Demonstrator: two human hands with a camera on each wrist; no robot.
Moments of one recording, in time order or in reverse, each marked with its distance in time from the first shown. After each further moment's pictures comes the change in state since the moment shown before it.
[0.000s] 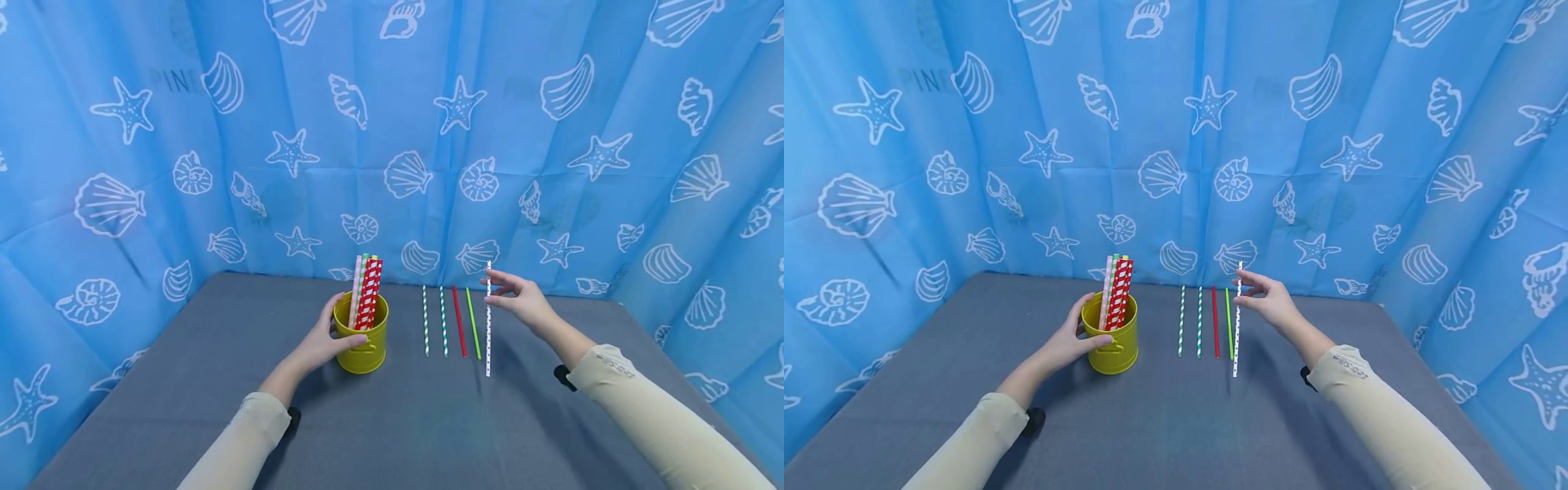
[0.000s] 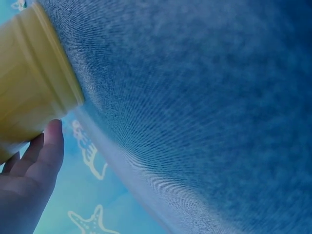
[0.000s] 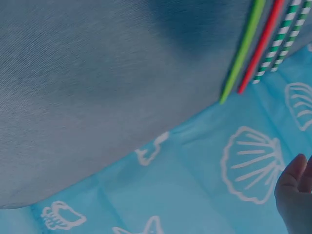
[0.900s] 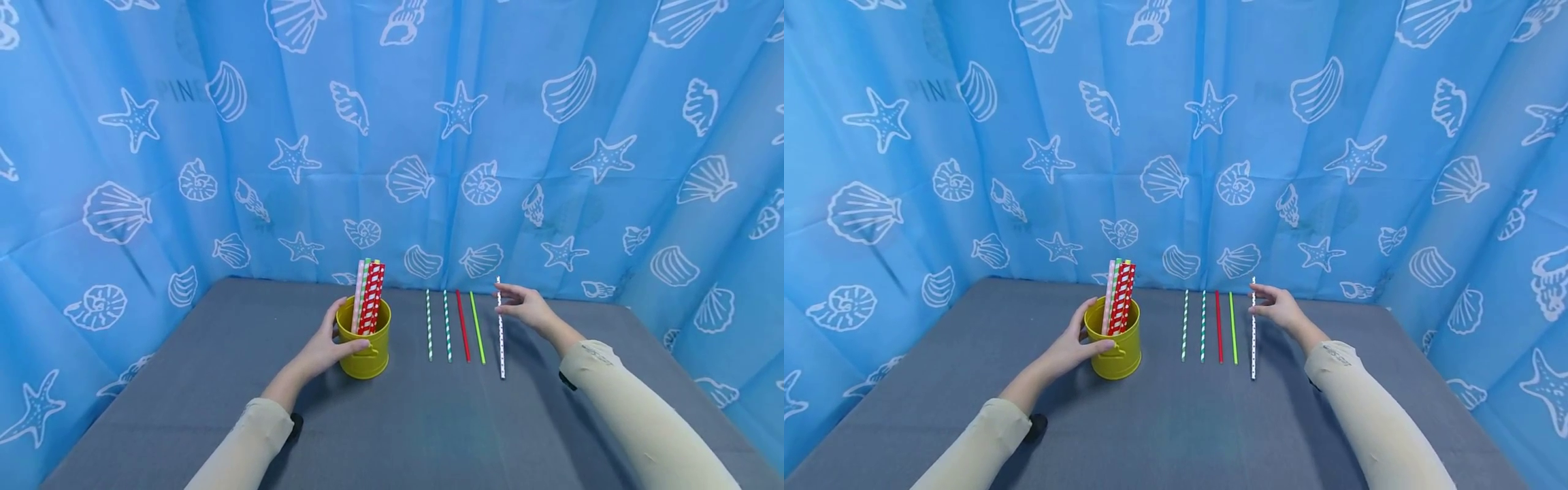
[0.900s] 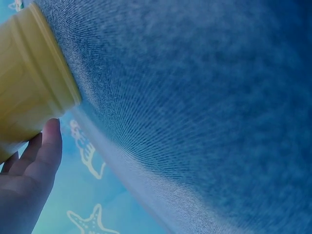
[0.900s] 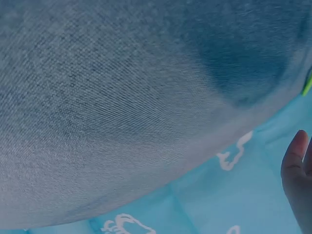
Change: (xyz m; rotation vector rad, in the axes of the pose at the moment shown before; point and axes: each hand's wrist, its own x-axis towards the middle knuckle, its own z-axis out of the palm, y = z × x) left_hand -0.001 -0.001 0.002 -0.013 0.009 -0.008; right_hand 0.019 0.053 -0.009 0.044 -0.120 0.064
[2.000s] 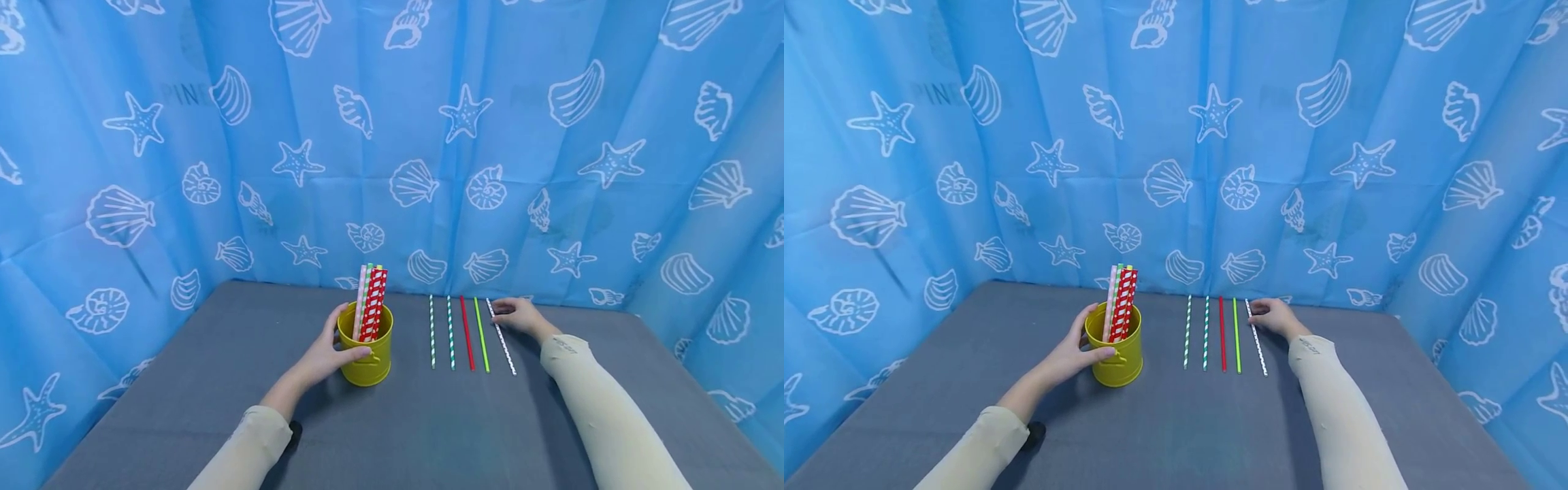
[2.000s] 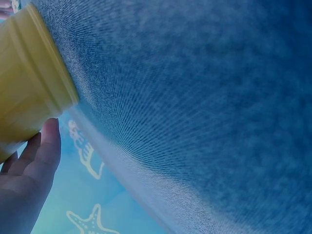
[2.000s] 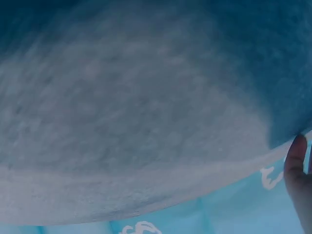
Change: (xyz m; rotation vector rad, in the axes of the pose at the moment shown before) left_hand -0.004 0.001 0.000 0.012 0.016 0.001; right_hand 0.047 0.050 0.003 -0.269 -0.044 0.069
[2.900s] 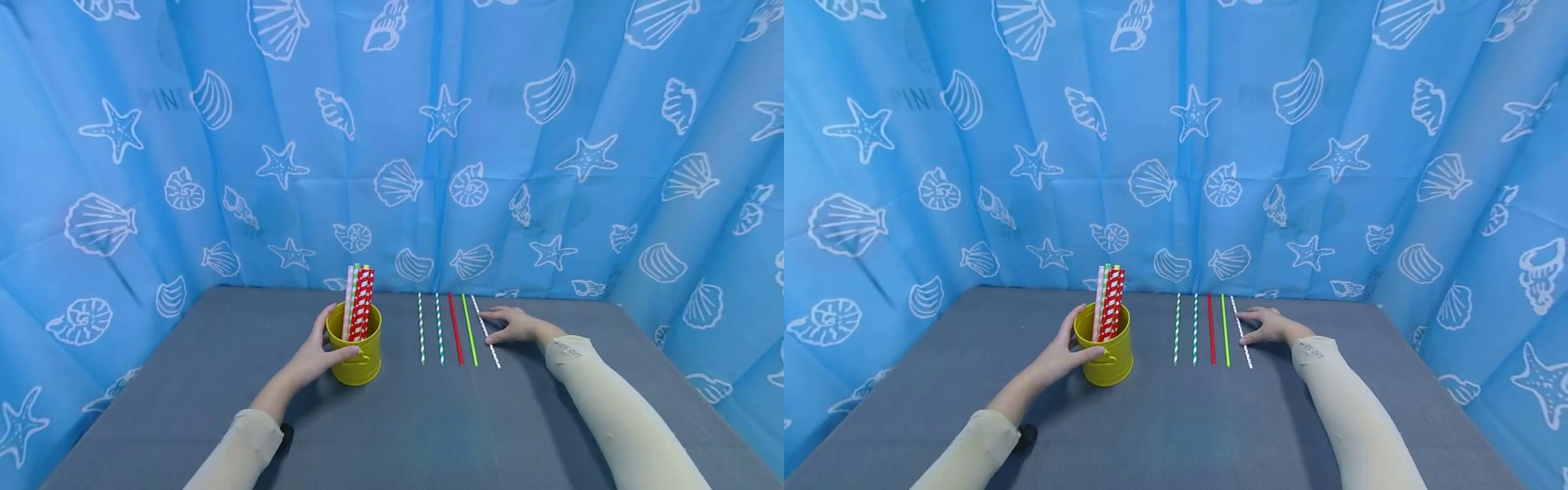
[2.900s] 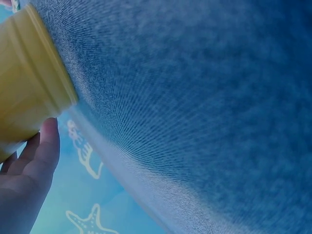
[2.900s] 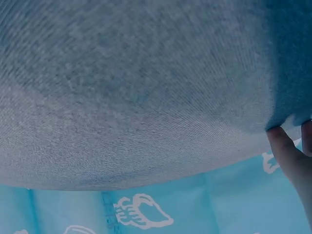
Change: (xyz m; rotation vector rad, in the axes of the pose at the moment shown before) left_hand 0.002 -0.003 0.001 0.007 -0.018 -0.011; right_hand -0.033 -0.005 -0.010 -0.325 -0.266 -0.048
